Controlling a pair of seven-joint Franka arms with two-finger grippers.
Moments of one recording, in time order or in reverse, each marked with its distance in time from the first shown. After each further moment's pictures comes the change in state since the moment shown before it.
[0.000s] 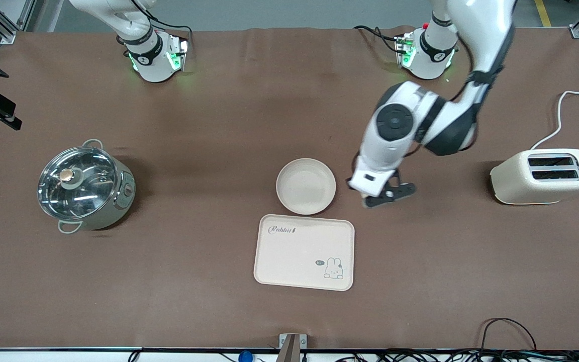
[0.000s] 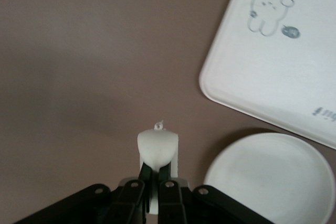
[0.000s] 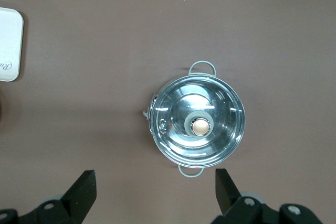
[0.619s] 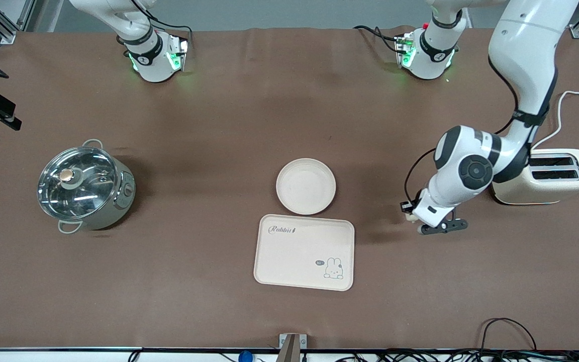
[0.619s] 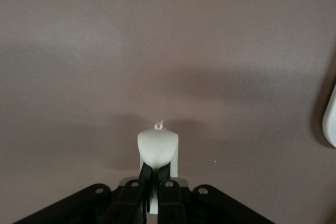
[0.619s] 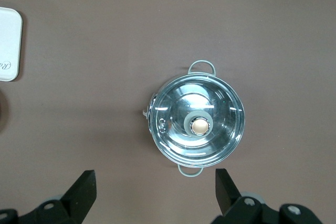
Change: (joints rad) left arm 0.235 0.152 -0.002 -0.161 -0.039 0.327 0.359; right arm -0.001 0.001 -0.001 0.000 -0.001 -0.001 0.000
